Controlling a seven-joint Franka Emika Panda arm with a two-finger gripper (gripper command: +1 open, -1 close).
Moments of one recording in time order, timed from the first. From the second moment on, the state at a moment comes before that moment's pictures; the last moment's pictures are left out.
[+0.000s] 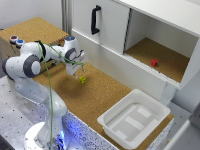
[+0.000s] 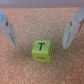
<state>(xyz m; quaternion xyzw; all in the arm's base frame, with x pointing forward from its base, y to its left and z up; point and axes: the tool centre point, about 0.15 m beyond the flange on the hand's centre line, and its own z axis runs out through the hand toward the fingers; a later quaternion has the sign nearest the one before) 0.376 0.122 0.264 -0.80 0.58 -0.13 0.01</state>
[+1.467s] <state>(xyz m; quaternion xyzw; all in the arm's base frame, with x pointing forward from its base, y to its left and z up) 0.360 0.086 0.244 -0.99 -0.11 -0.08 0.03</state>
